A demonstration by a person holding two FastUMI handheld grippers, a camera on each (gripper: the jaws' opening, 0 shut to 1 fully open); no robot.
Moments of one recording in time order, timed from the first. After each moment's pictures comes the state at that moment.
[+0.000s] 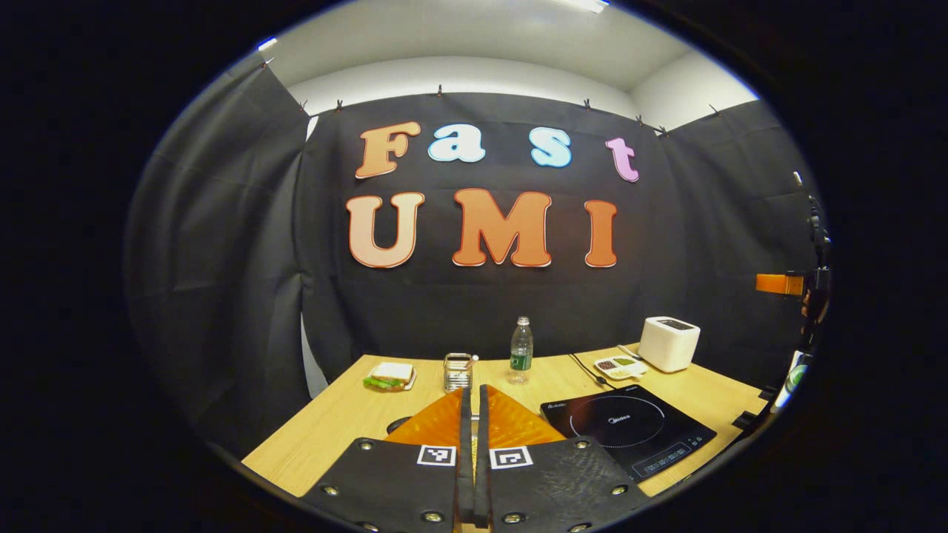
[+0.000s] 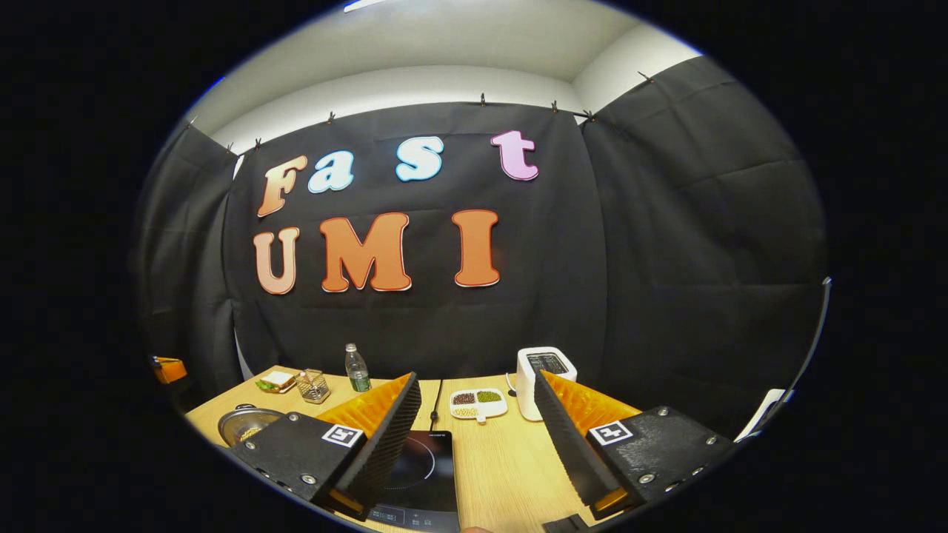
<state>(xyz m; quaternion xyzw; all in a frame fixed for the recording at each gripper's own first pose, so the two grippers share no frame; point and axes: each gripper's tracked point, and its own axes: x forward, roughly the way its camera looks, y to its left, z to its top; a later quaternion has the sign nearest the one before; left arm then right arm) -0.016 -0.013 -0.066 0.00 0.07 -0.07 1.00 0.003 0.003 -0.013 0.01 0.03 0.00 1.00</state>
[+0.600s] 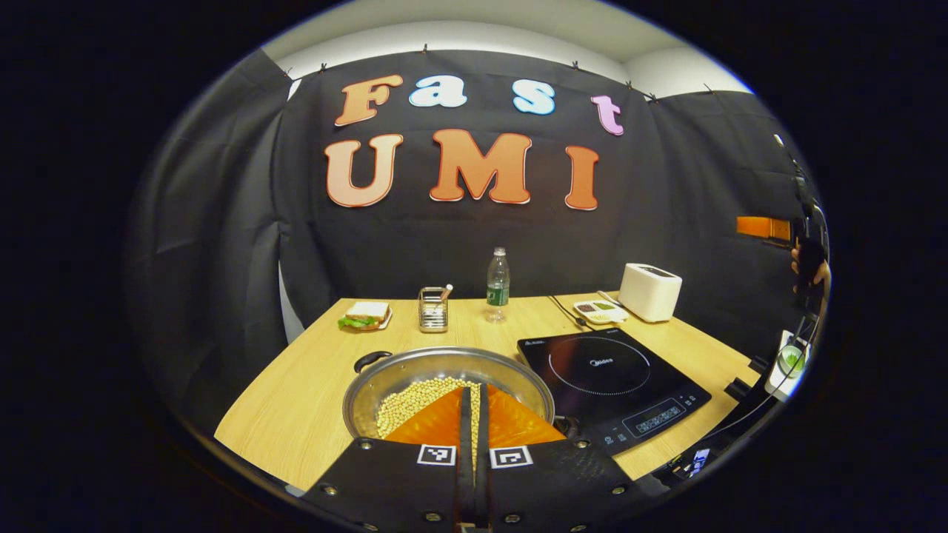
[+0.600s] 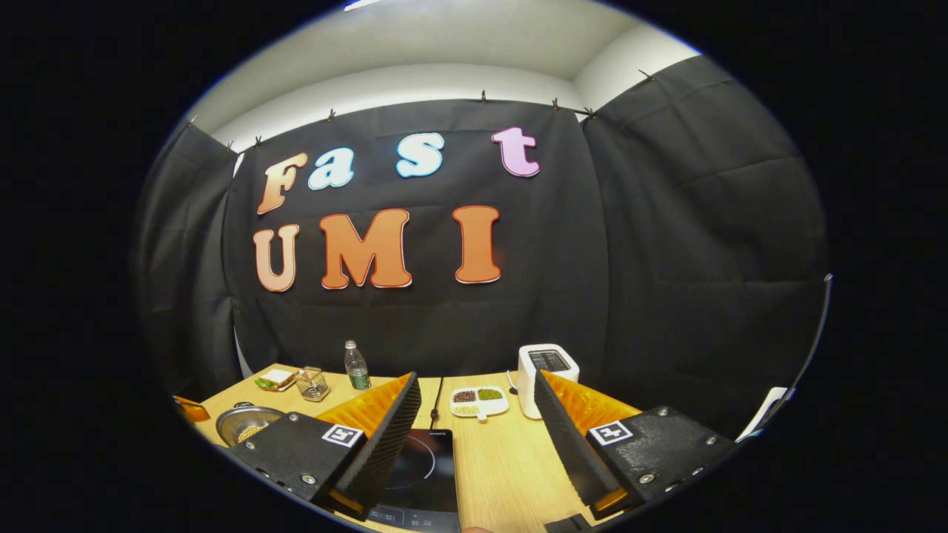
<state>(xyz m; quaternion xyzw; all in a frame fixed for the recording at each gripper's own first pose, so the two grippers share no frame) -0.052 -0.045 -0.159 0.00 0.17 -0.10 0.98 0.010 0.005 -0.024 0.02 0.04 0.01 1.00</state>
